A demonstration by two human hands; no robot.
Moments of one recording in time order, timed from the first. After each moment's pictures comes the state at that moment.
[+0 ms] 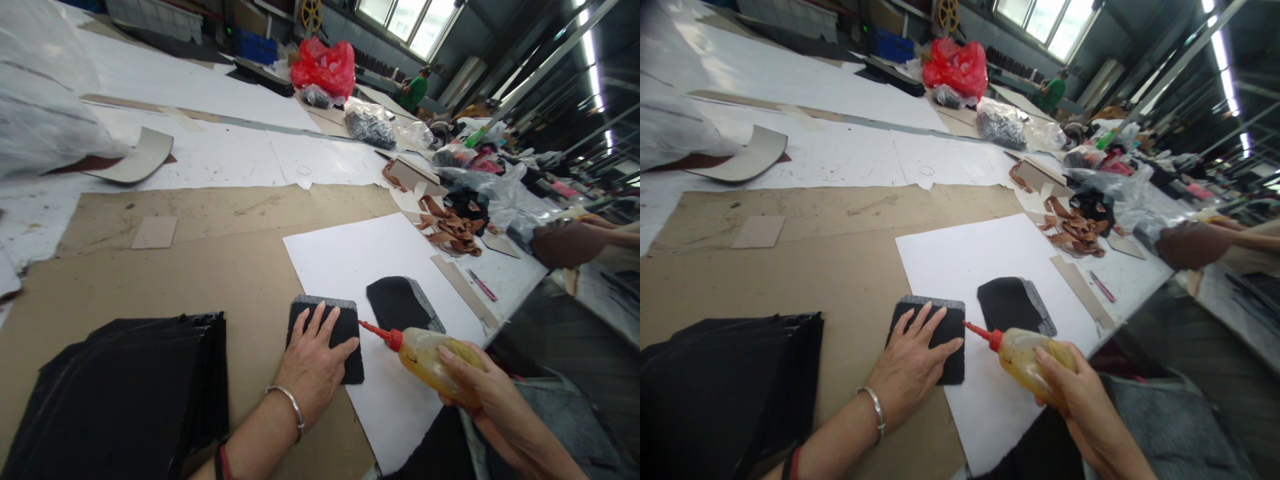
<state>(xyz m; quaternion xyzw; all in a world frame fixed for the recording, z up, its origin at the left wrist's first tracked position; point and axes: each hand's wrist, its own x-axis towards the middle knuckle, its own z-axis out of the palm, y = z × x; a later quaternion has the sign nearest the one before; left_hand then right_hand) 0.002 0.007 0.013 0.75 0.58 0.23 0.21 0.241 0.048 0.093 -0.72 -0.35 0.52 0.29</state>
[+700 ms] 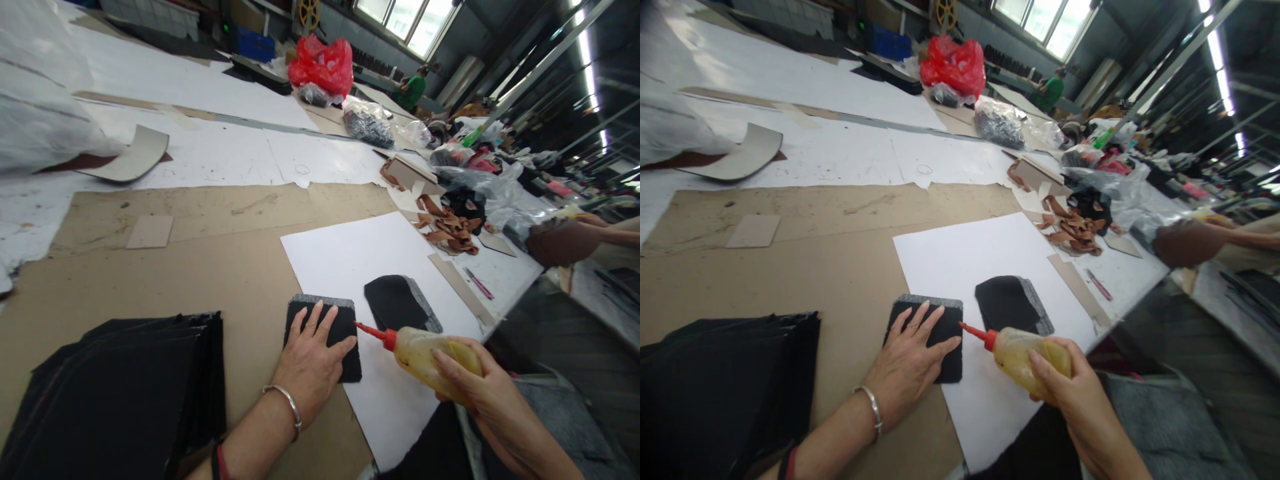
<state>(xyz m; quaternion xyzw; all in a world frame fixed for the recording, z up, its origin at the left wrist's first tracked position) 0.002 0.008 0.016 0.75 0.59 0.22 0.21 0.233 0.041 0.099 -0.73 -0.42 0.46 0.27</state>
